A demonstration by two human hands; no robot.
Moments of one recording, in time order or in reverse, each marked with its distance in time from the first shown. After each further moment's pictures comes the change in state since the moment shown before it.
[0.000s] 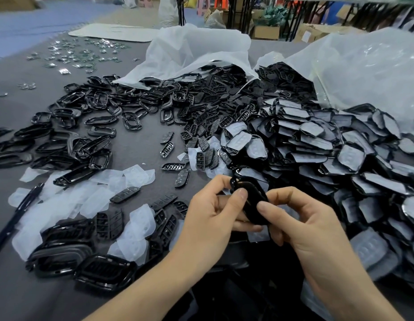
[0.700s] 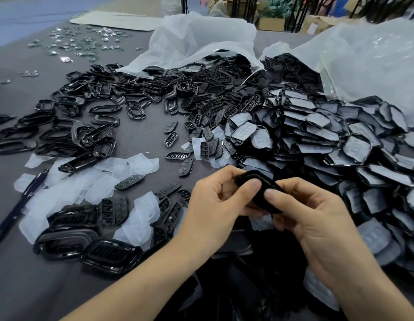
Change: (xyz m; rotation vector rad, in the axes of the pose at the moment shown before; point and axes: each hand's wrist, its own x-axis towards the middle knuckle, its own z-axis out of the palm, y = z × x) left_hand 0.000 0.000 0.000 0.035 0.022 0.057; right_hand 0.000 -0.001 0.002 0.079 -0.011 0.007
